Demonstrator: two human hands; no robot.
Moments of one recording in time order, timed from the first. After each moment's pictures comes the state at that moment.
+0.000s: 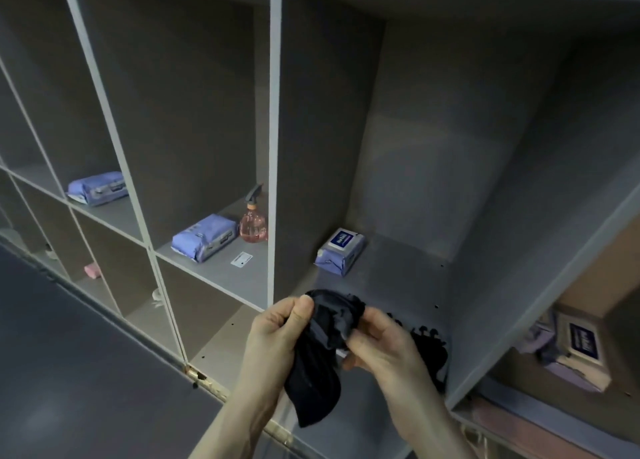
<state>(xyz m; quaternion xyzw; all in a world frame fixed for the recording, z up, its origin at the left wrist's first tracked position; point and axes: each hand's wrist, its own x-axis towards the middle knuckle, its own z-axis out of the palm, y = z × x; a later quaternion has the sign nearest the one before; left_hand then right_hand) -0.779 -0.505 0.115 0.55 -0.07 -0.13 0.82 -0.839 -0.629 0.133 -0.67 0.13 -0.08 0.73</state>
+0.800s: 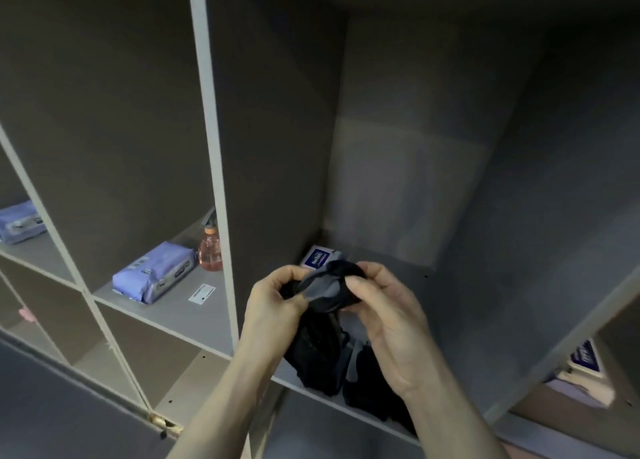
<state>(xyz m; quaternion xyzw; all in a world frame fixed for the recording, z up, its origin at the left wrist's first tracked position) -0.664 -0.571 0.128 0.66 -0.16 -0.07 0.73 -0.734 -0.689 0.146 -0.57 0.06 -0.18 0.80</state>
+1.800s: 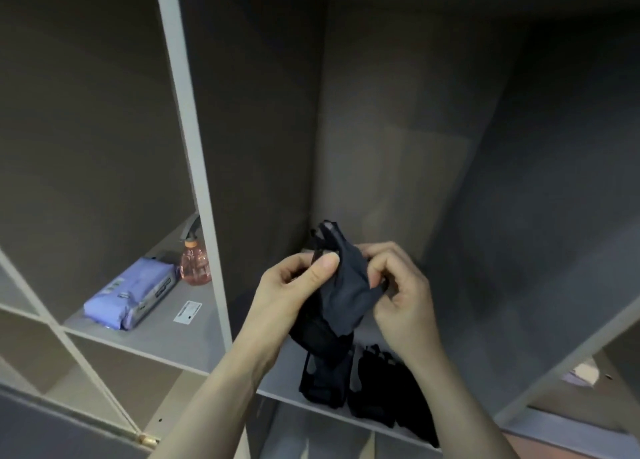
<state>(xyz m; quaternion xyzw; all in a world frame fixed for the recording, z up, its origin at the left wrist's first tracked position) -0.619 -0.579 0.150 0.55 -0.22 -0.23 0.77 -0.692 -0.721 0.145 -0.81 -0.06 -0.41 0.41</state>
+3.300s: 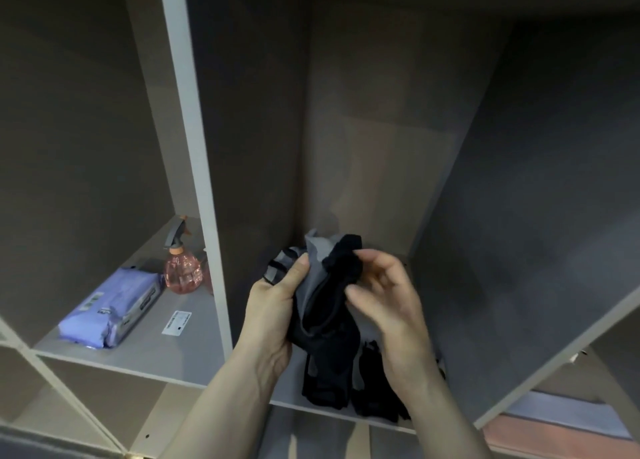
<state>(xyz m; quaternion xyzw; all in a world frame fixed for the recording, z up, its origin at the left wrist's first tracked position) -0.596 -0.577 0.143 0.48 -0.01 -0.29 0.83 -0.695 -0.668 0.149 -0.61 0.09 -0.32 0.72</state>
